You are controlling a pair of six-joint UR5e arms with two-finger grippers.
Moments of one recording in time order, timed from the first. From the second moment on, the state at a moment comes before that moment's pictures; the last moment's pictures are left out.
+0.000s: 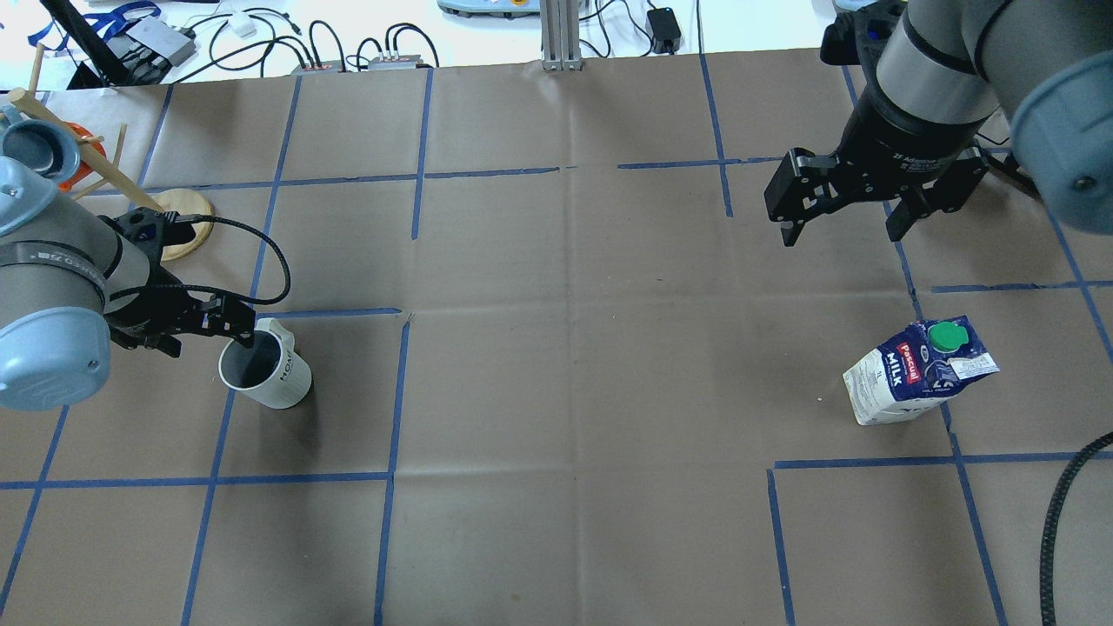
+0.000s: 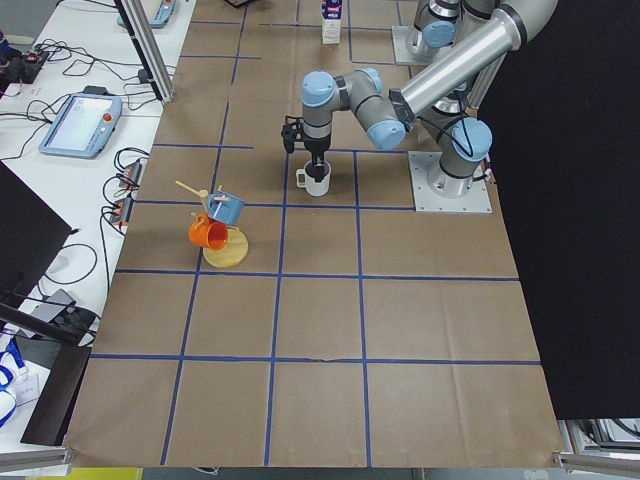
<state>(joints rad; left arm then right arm) -1.14 -1.60 -2.11 -0.98 1.57 0.35 1.56 -1.65 1.65 -1.55 -1.58 -0.01</state>
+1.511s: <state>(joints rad) -1.12 -1.73 -2.14 -0.88 1.57 0.42 1.56 -1.65 1.65 -1.55 -1.58 -0.01</state>
